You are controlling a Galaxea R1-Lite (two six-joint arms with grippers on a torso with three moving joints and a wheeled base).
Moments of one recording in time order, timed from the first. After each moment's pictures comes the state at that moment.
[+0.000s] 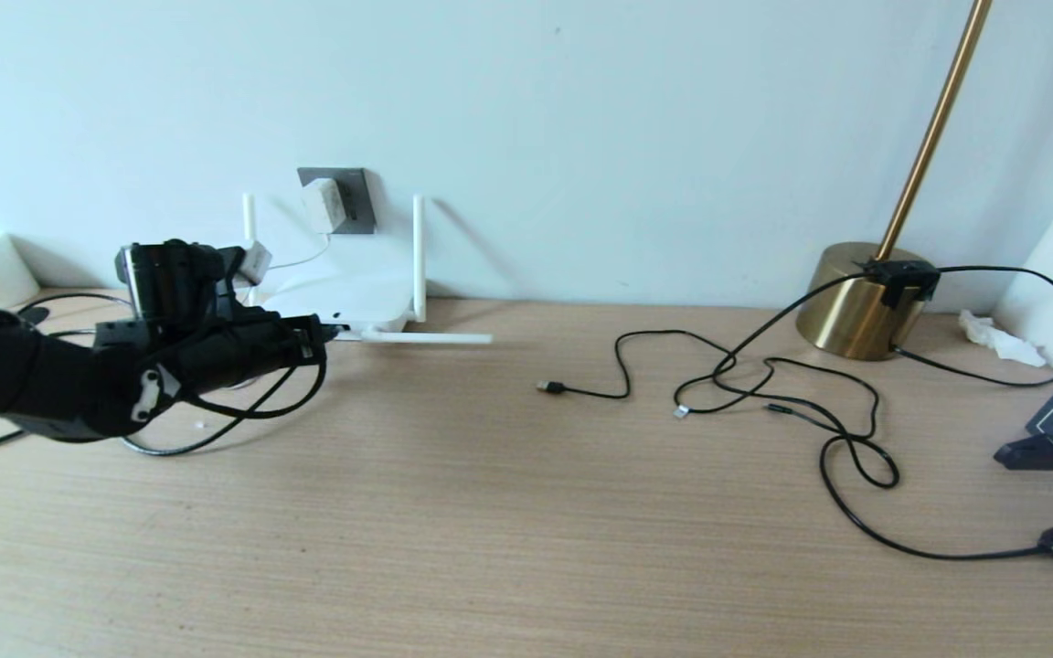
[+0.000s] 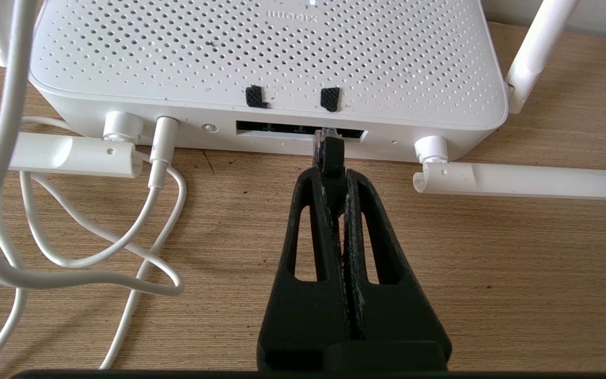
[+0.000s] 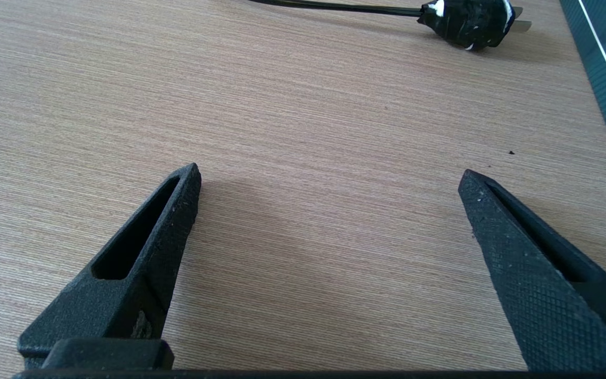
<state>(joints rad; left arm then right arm) -0.03 1.92 -1.13 -0.50 -0.09 -0.06 0.04 0.22 0.00 -0.01 0.02 -0.10</state>
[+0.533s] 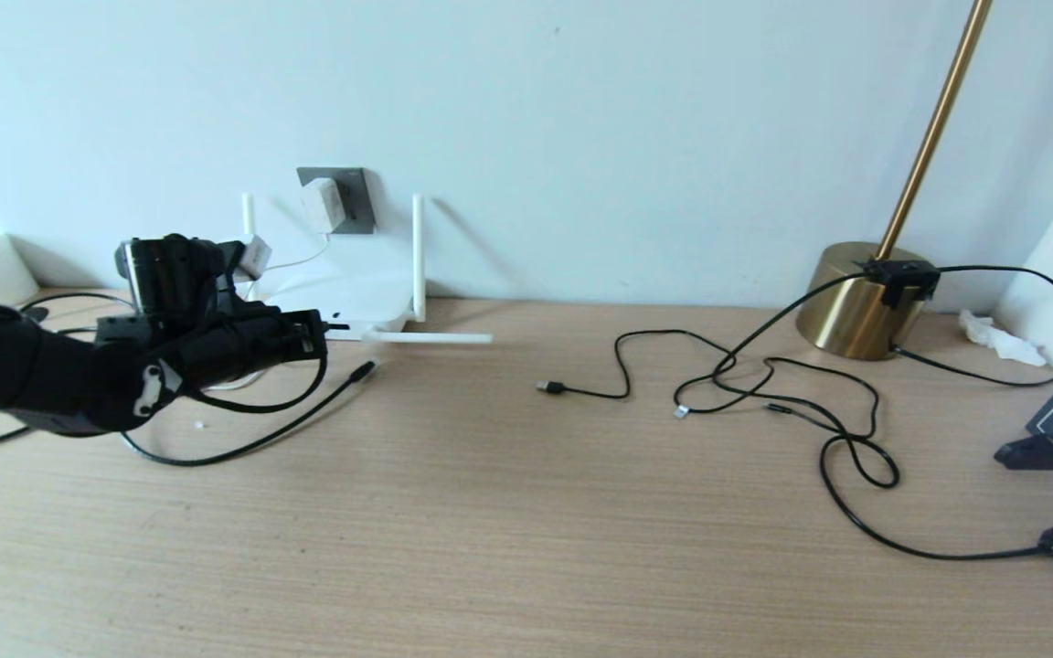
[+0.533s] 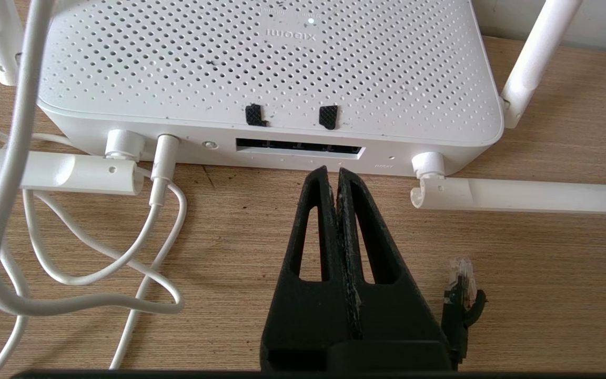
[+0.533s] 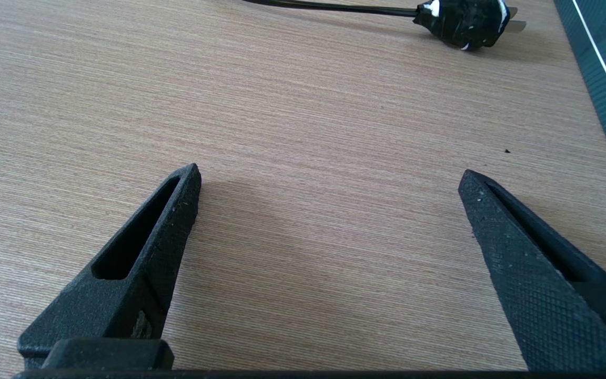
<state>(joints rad) -0.03 1.93 -1.15 -0.50 -0.10 -0.06 0.04 0.20 0.00 -0.01 0.02 -0.10</state>
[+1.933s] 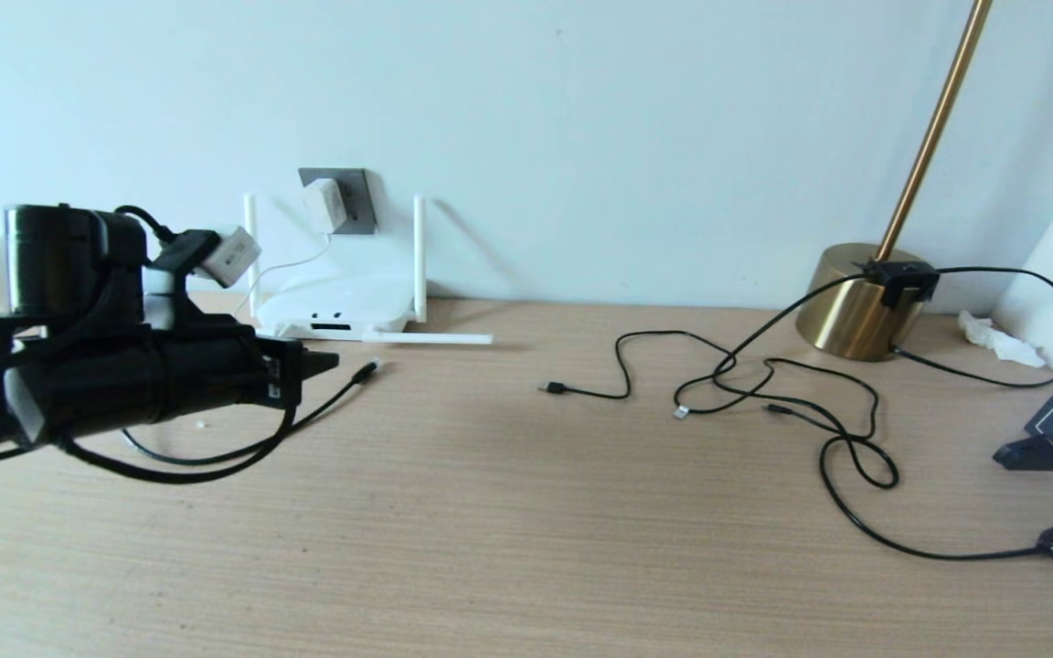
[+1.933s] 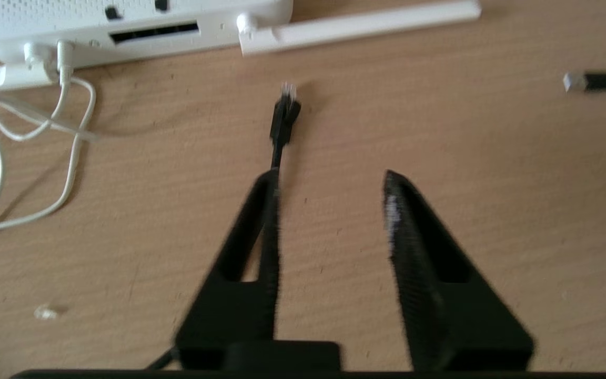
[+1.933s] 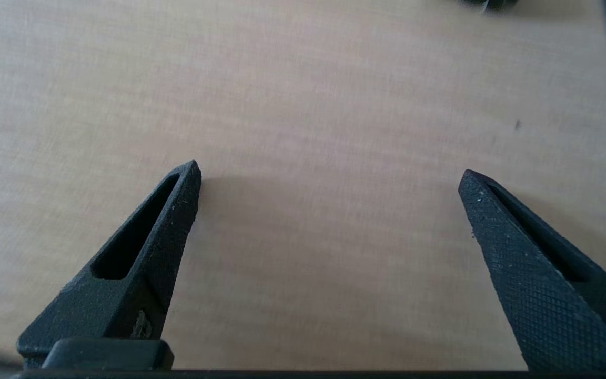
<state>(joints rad) -0.17 1.54 -0.96 -0.19 -0.08 0.07 0.04 0.31 -0.10 0.23 0.02 -0.09</state>
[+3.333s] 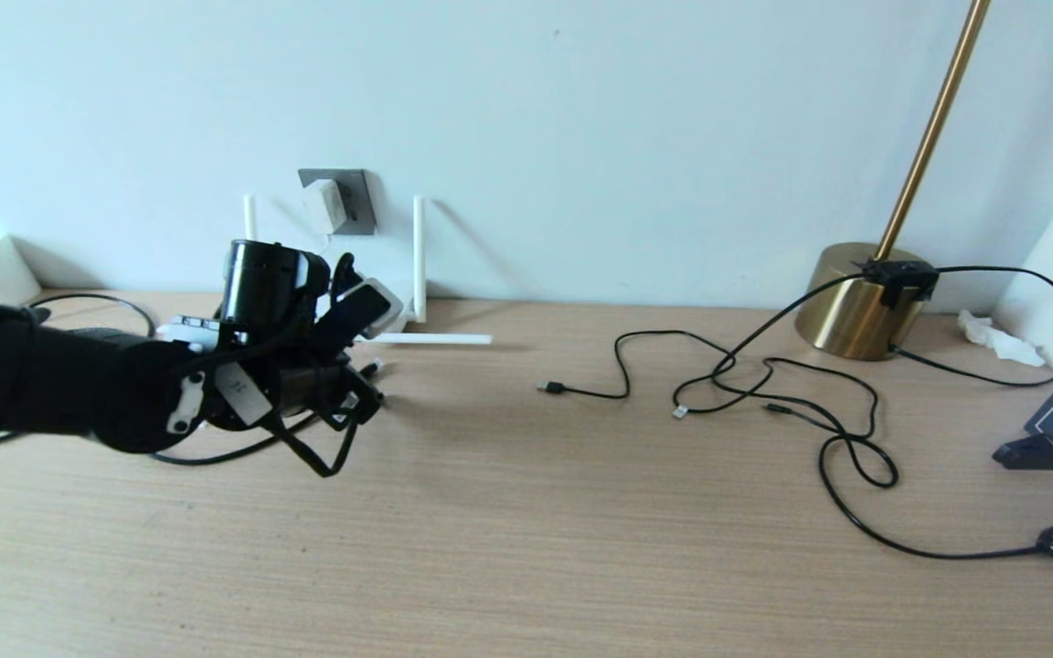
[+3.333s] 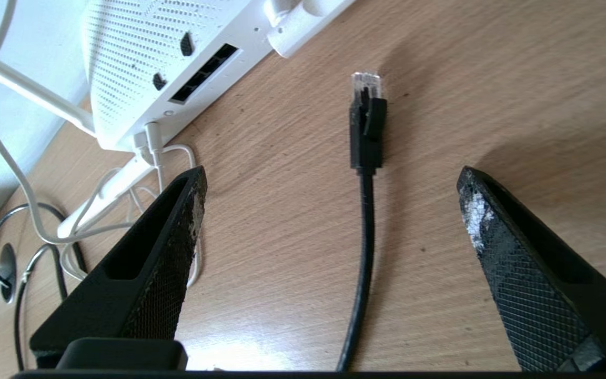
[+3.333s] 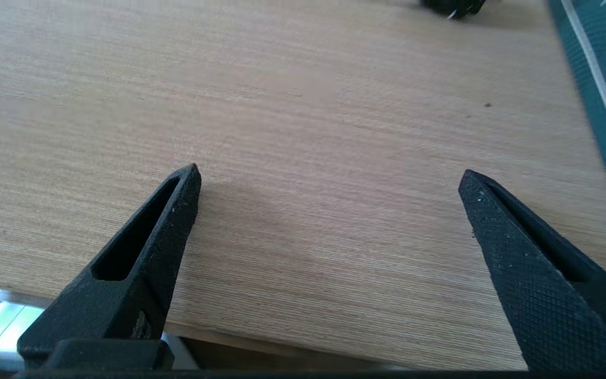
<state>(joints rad) -0.33 1.81 -1.13 -0.18 0.42 0.62 0.01 0.03 -0.11 0.31 0.03 -0.10</state>
